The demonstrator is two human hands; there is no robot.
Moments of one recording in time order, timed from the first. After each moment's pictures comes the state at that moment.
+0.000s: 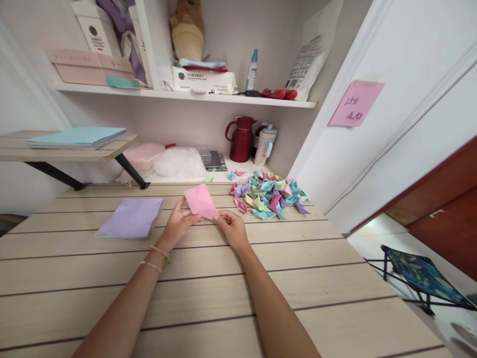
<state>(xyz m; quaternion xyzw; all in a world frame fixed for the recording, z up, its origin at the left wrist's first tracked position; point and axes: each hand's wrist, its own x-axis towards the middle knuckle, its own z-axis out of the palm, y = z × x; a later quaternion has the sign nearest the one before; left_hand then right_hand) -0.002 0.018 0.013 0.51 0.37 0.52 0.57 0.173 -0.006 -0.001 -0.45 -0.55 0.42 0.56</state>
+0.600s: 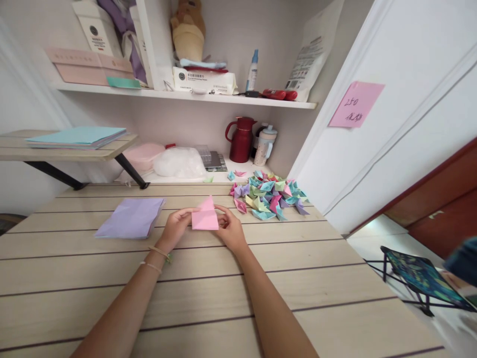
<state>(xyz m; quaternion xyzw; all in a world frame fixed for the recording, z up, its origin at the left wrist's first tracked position) -0.005 0.017 0.016 0.57 0.39 0.52 0.51 0.169 -0.010 0.001 -0.45 -0.60 0.39 0.53</state>
